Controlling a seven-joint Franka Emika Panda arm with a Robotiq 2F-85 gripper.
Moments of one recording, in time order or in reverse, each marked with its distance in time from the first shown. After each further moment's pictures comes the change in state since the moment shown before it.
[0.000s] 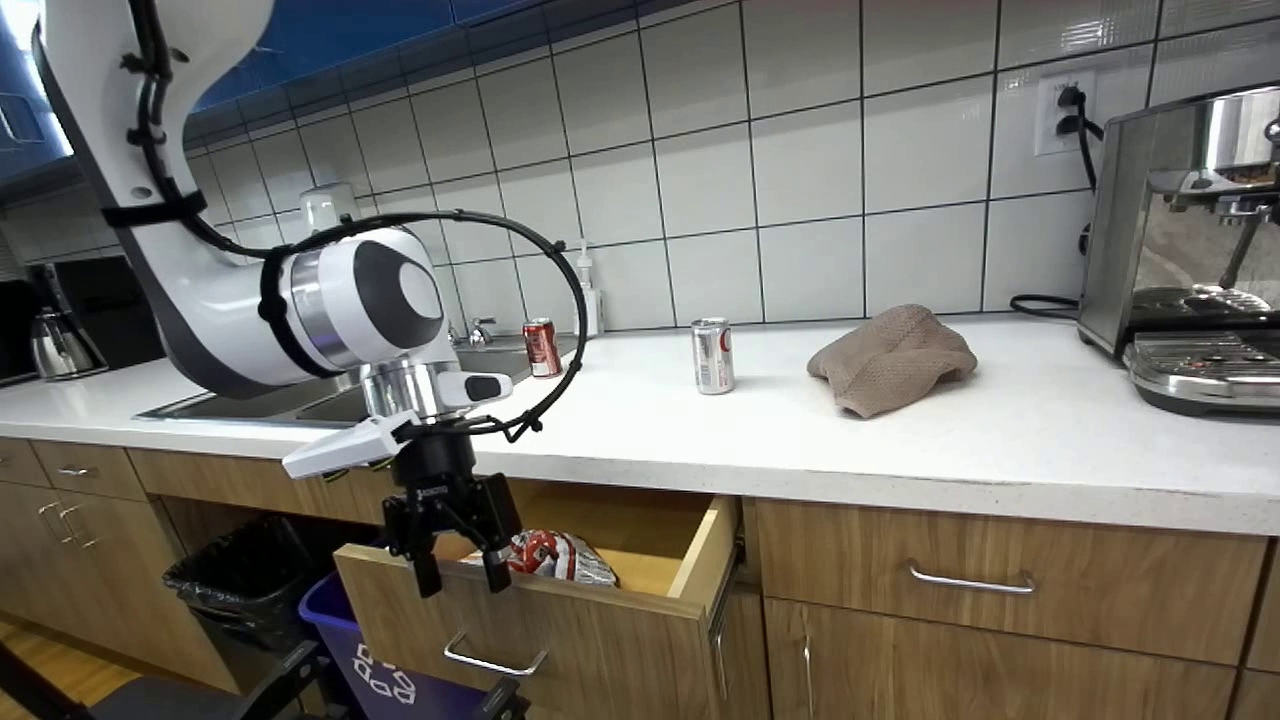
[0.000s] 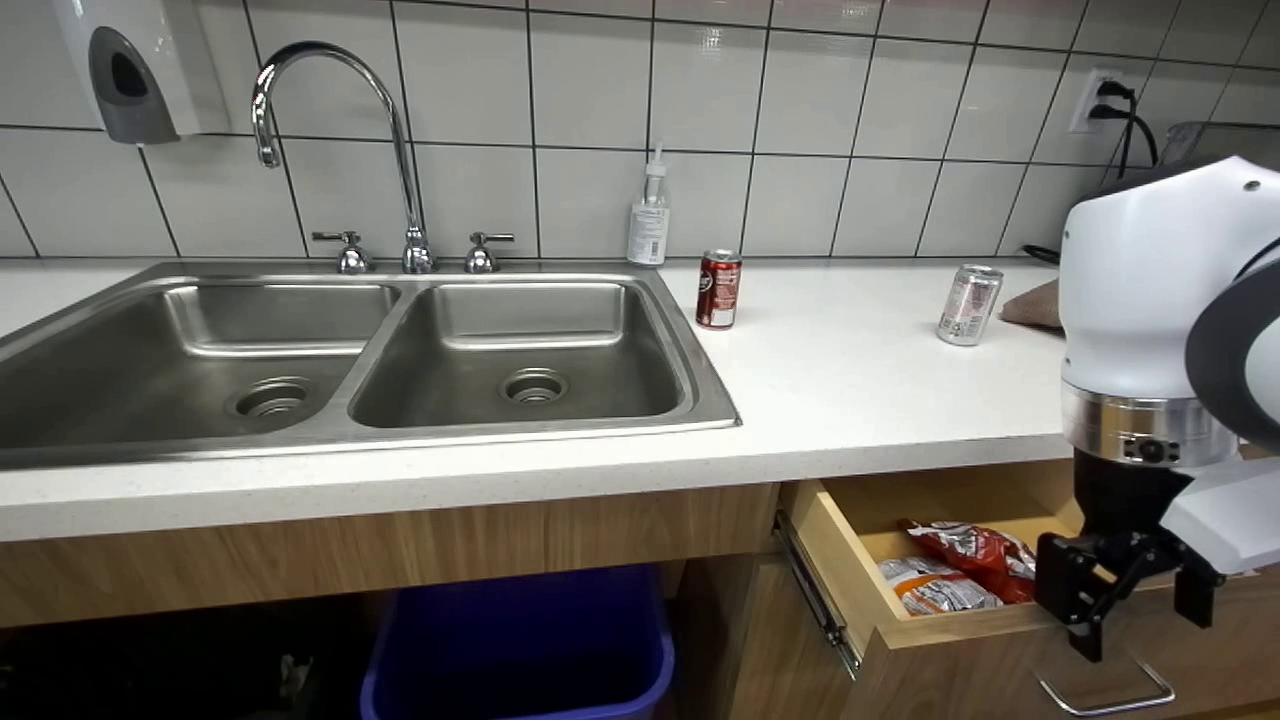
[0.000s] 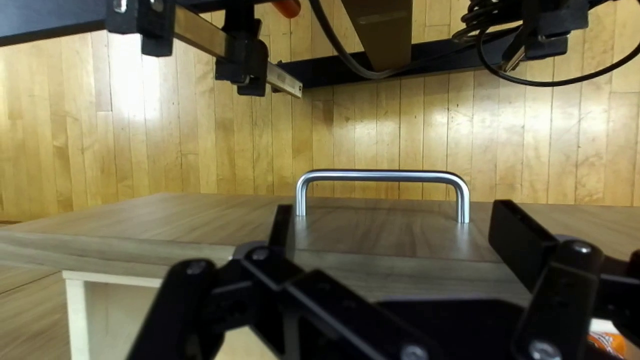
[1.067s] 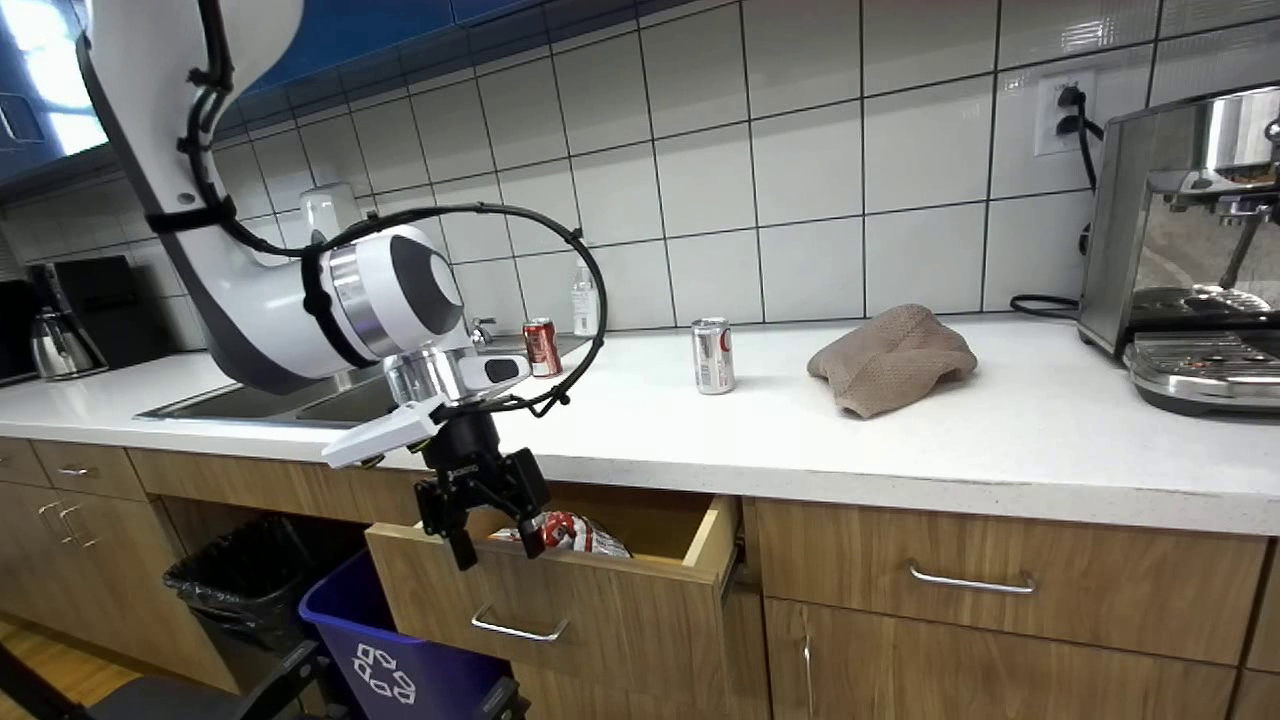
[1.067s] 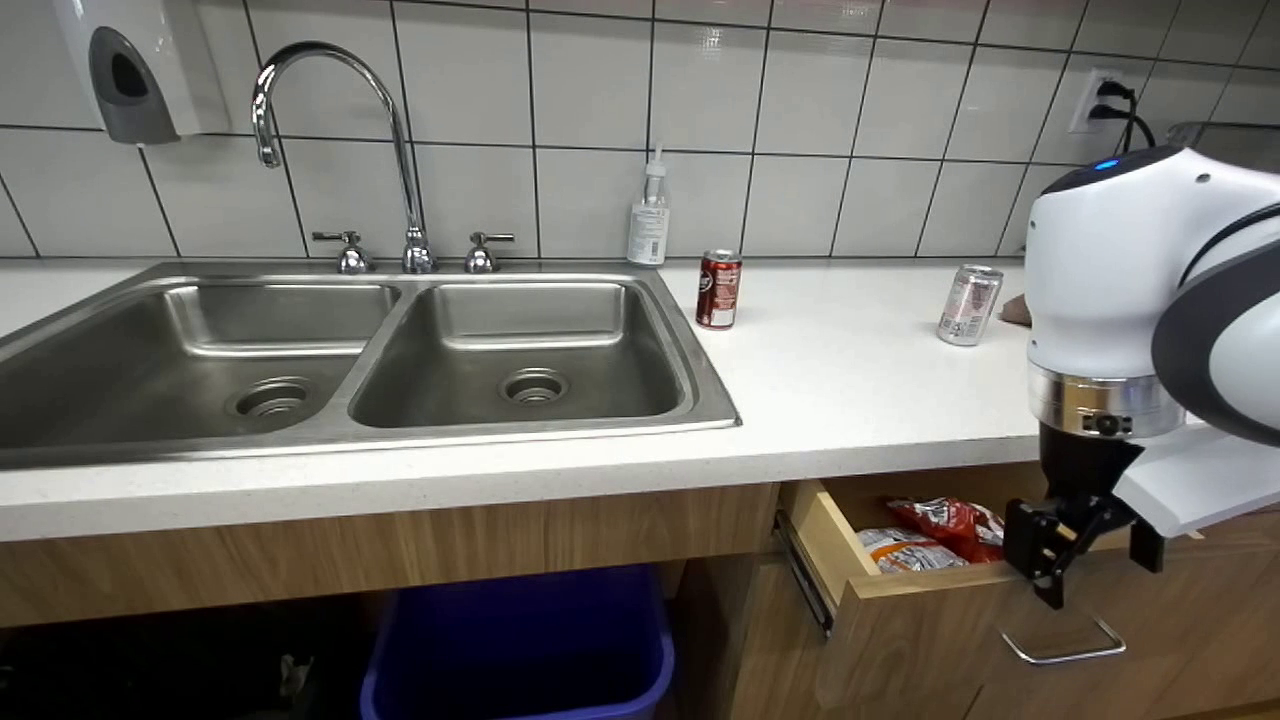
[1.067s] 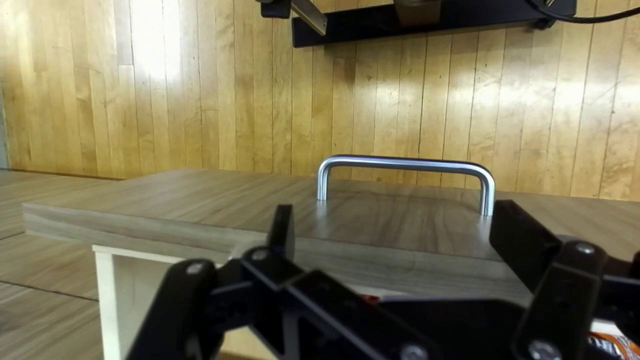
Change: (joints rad) arm 0.021 0.048 -0.038 0.088 -0.129 0.007 0.064
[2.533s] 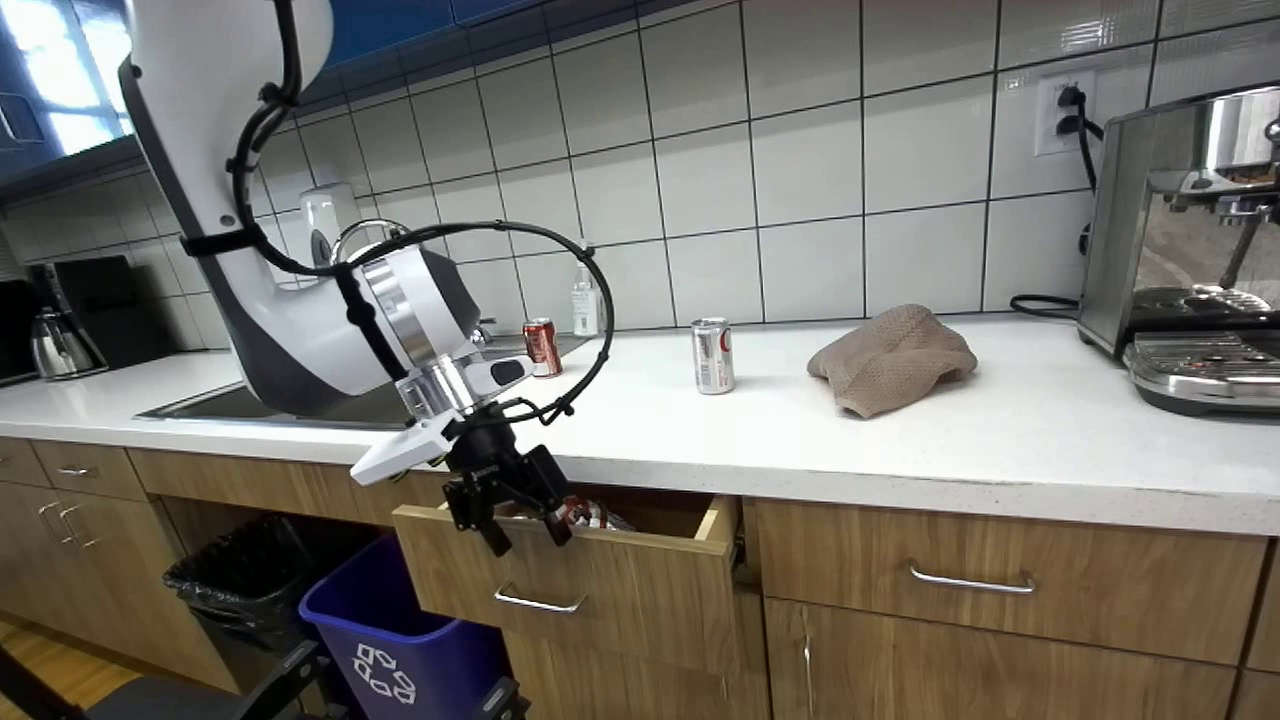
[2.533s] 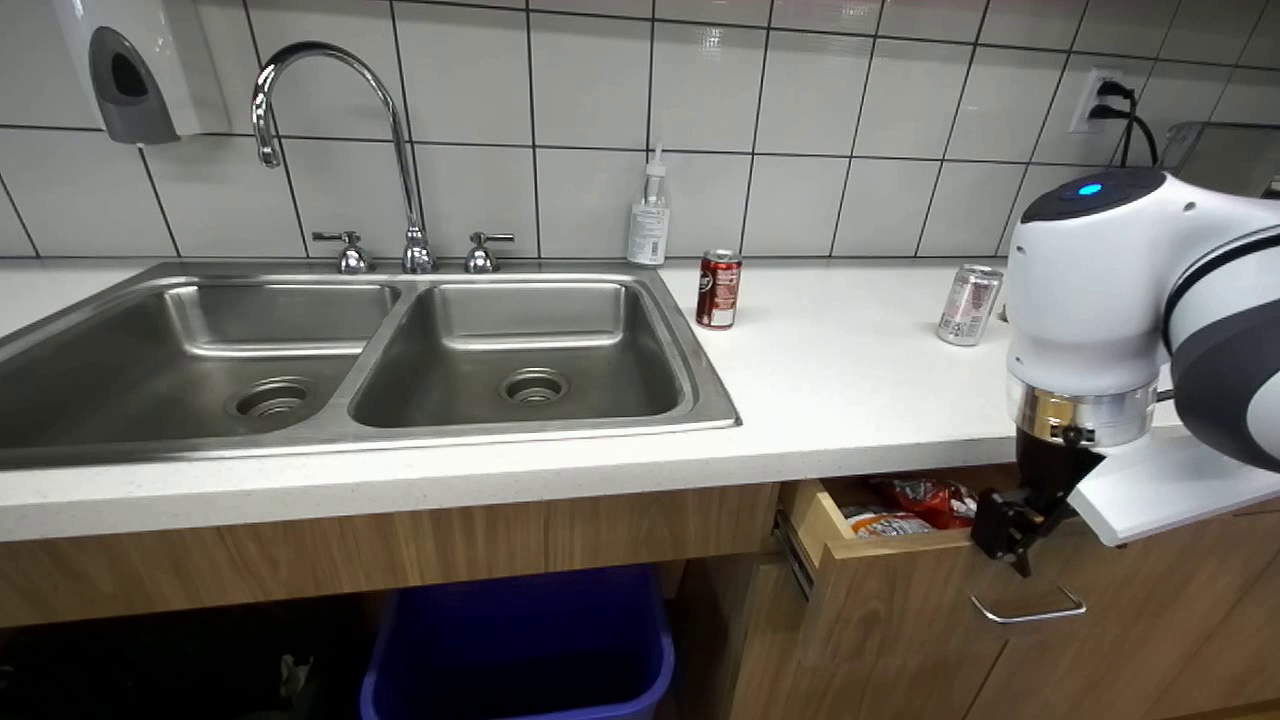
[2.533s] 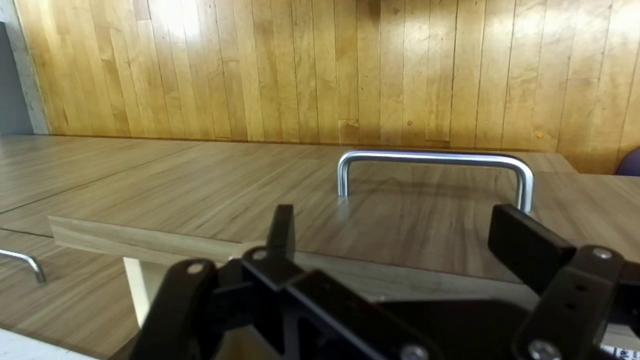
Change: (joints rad) arm 0.066 0.077 -0.092 0.055 -0.255 0.095 0.288
